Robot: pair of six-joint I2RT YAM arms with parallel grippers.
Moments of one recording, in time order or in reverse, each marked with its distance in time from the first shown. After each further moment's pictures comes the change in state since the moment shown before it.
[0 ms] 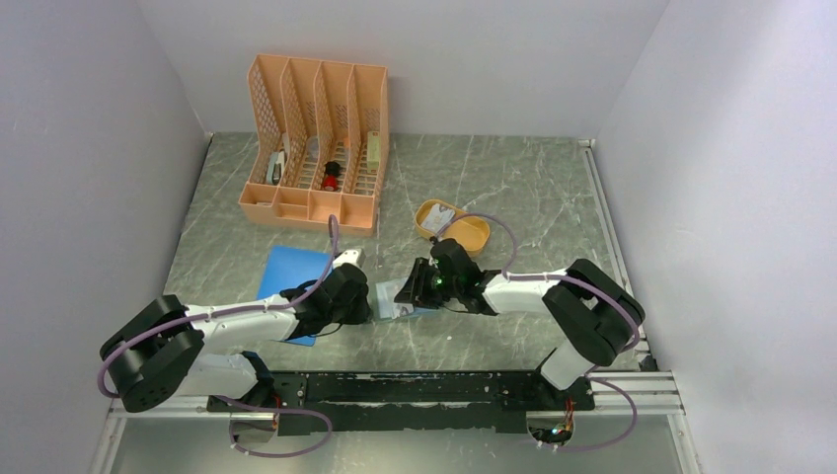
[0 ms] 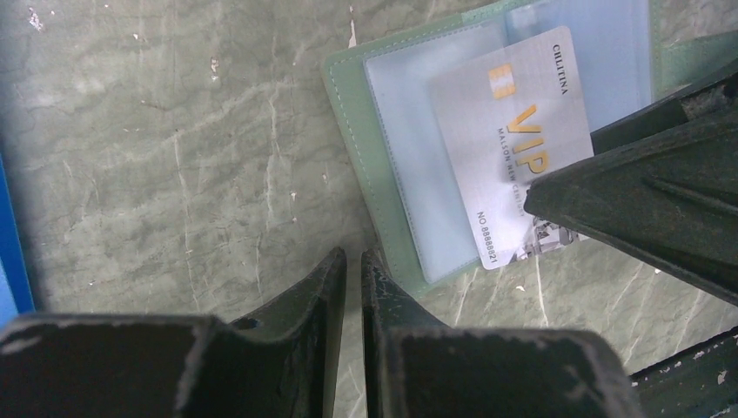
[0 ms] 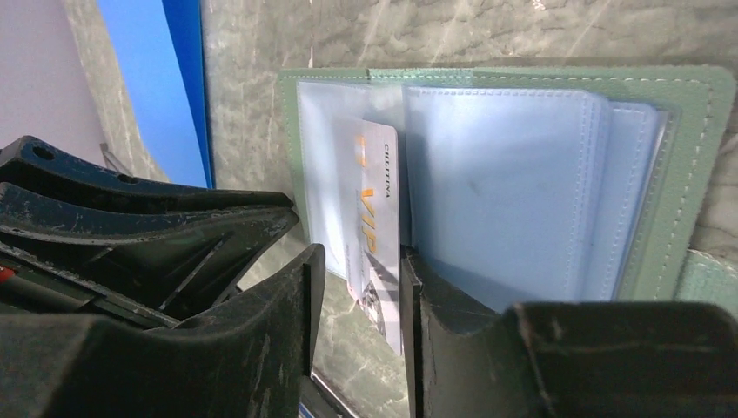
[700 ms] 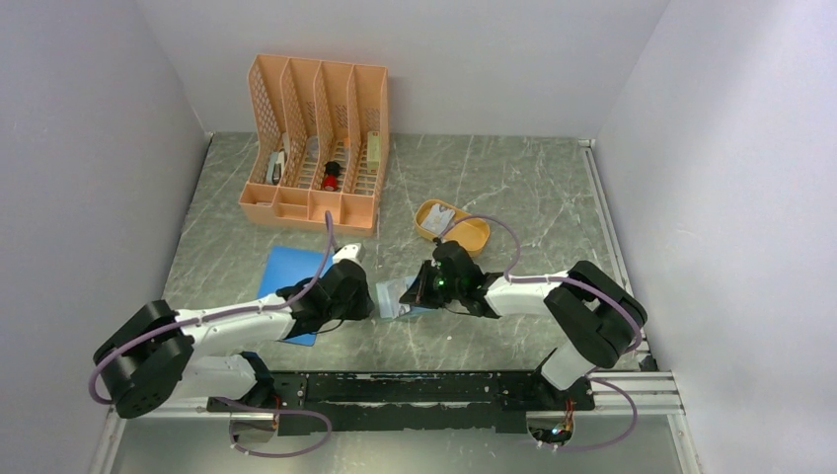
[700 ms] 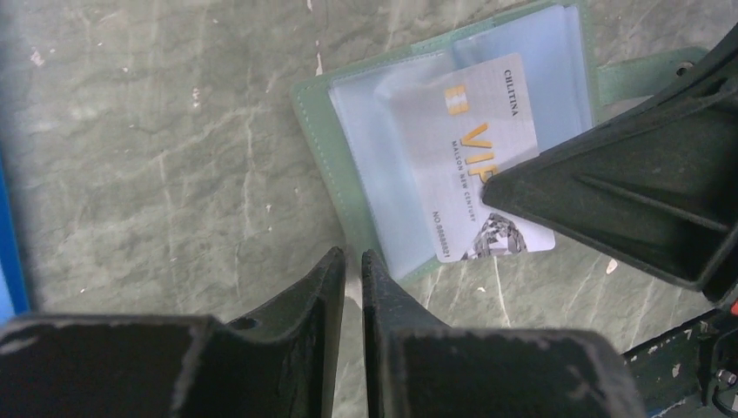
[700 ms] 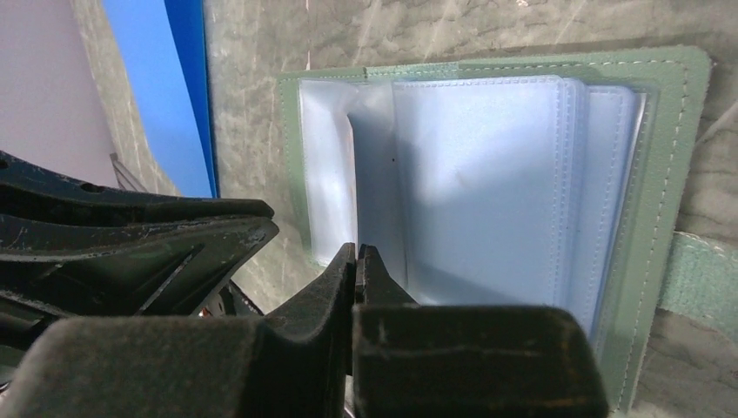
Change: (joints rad) left arm 0.000 -0.060 0.018 -0.018 -0.002 -0.006; right arm 0.000 -0.016 -0.026 0.023 0.027 0.022
